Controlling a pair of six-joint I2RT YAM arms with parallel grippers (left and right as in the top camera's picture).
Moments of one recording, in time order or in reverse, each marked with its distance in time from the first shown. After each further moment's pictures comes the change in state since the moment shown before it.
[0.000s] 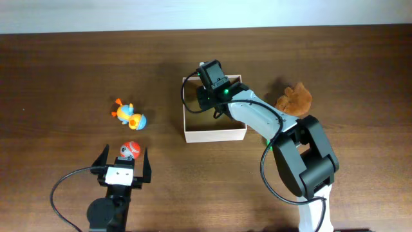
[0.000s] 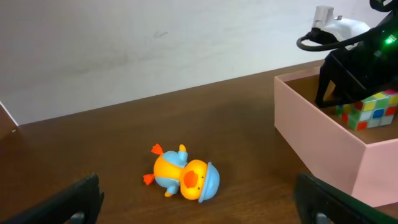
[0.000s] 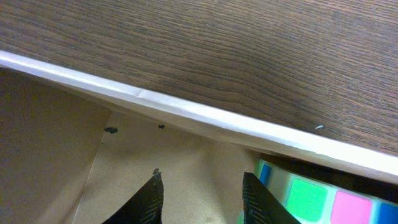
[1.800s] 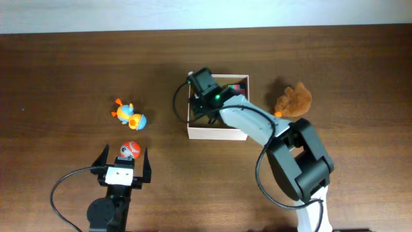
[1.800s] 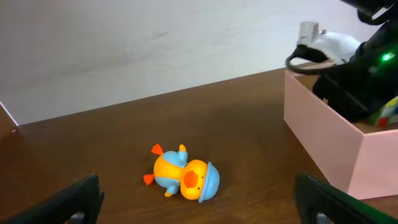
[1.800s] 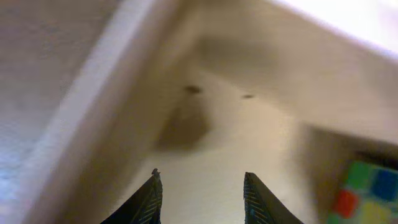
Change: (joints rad) left arm 0.000 0.000 0.000 0.000 0.000 0.000; right arm 0.077 0.003 0.000 -0.054 0.000 -0.060
